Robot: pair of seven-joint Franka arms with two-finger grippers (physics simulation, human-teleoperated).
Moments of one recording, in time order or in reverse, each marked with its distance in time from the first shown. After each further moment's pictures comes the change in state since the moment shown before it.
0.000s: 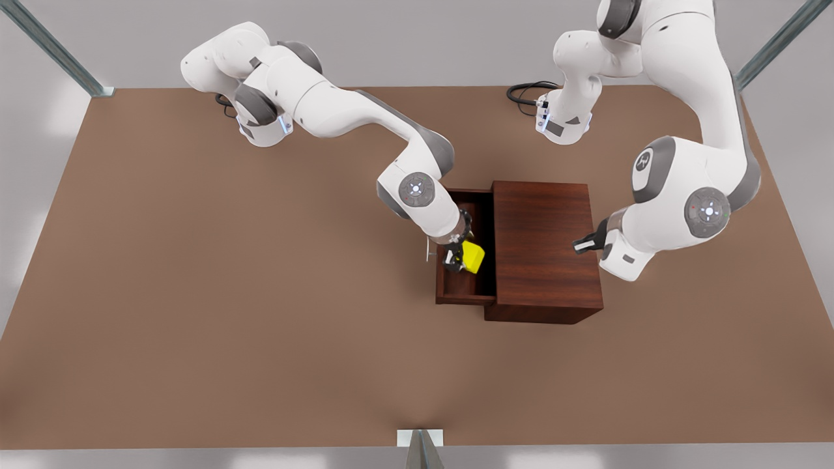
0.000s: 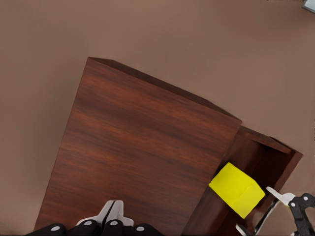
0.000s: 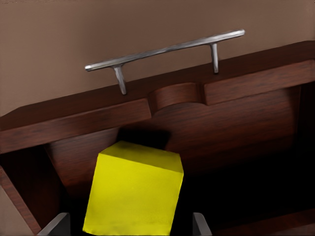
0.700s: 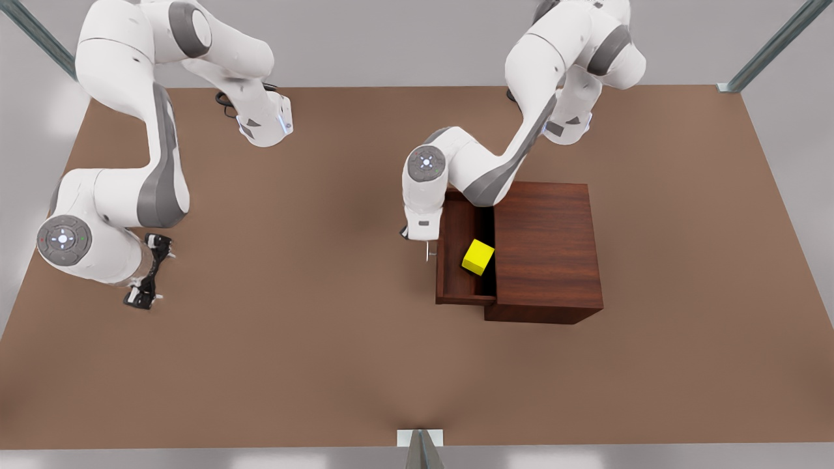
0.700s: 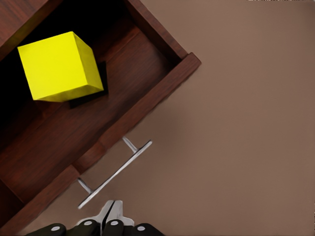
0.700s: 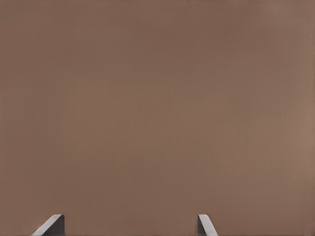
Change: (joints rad) left arm -0.586 0.236 0.003 0.012 0.156 0.422 -1.021; right arm -0.814 -0.527 -0.010 -0.448 -0.353 -0.530 -0.882
